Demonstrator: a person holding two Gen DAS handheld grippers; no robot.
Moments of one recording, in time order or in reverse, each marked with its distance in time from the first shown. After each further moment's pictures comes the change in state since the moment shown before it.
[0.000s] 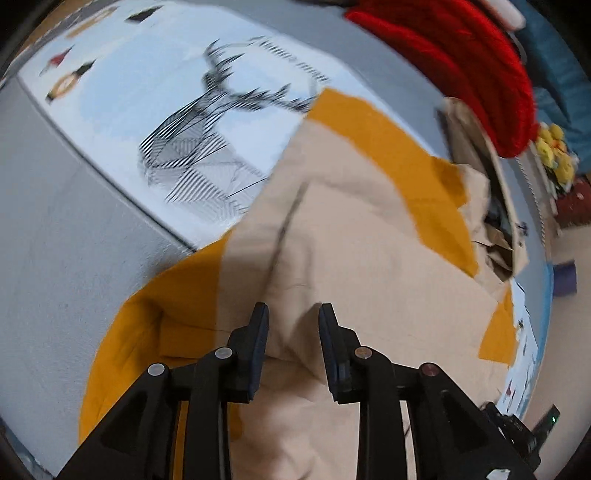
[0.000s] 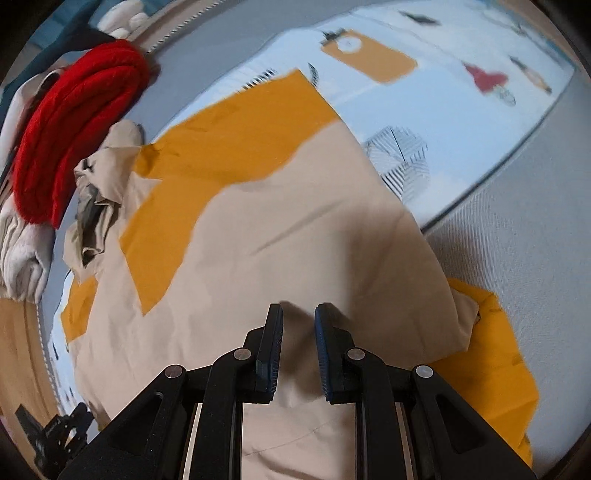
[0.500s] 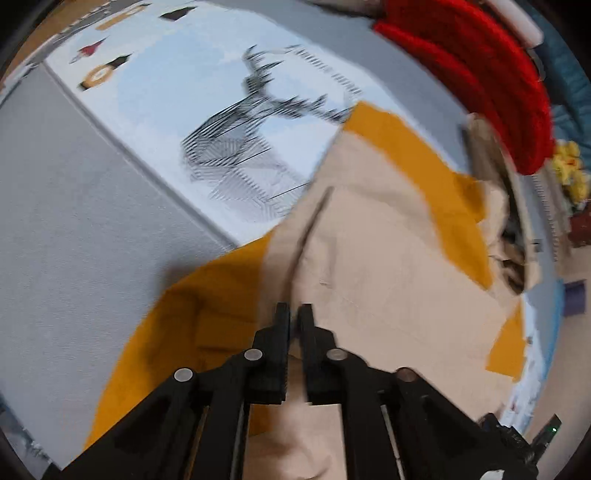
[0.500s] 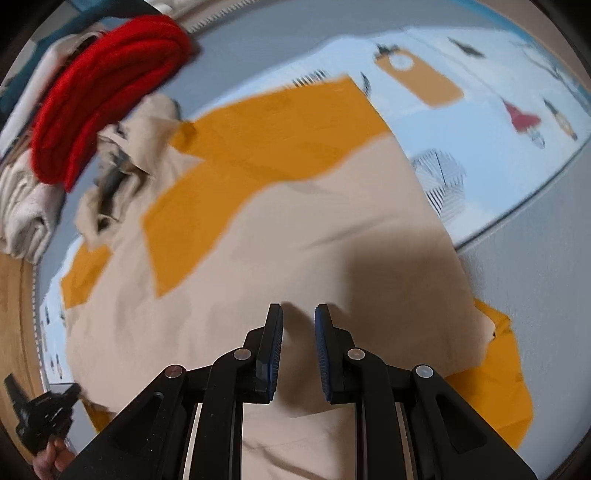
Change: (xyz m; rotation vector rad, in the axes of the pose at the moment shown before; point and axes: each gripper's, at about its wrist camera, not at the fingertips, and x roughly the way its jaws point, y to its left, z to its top) left arm -0.013 0.015 -0.007 -0.045 -0.027 0.086; right arm 0.003 0.030 -0.007 -0.119 0.032 -0.012
